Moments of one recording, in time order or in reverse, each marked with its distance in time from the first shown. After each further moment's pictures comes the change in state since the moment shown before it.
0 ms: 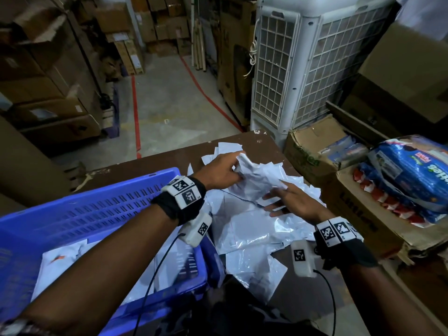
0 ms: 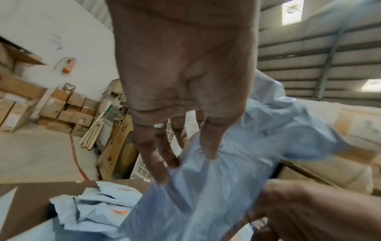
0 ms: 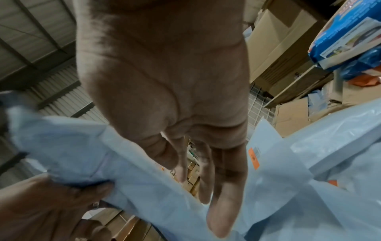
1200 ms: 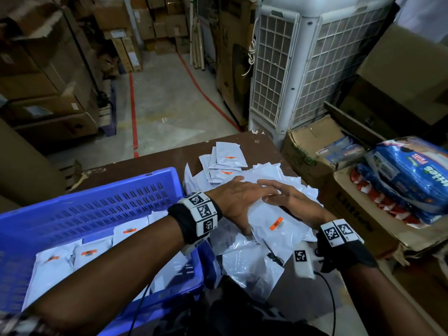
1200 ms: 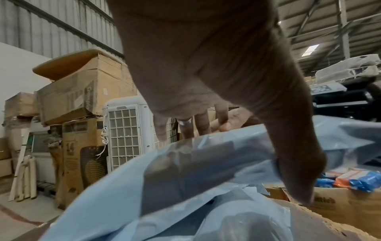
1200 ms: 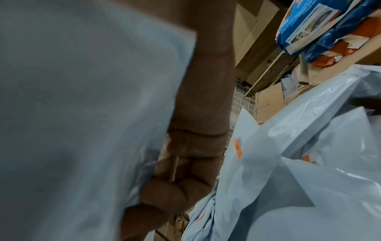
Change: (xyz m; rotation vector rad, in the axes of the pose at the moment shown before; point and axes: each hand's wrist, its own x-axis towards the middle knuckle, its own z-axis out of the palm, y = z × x) left_hand -0.016 0.028 0.044 0.570 -0.376 0.247; right_hand 0.006 0.014 -0.013 0.130 -0.130 -0.070
